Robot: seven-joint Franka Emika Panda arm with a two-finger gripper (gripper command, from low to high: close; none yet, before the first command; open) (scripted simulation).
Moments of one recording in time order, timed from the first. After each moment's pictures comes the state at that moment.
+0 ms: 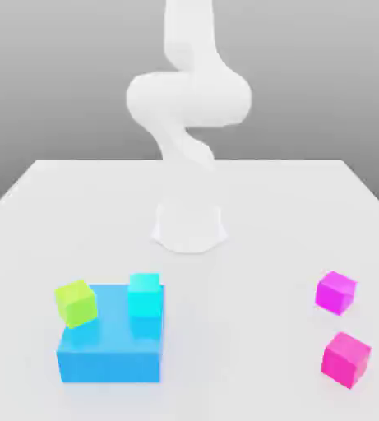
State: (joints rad) arm 0.02 -0.71 0.02 -2.32 -0.01 2.34 0.78
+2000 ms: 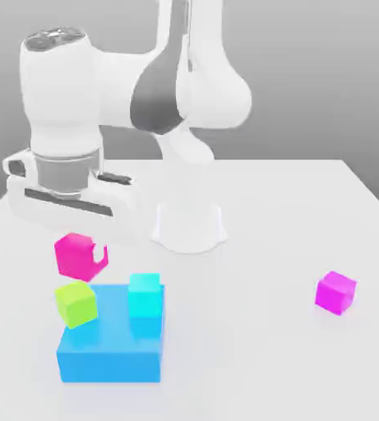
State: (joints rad) arm -0.29 -0.21 -0.19 -2.72 -0.06 2.52 0.86
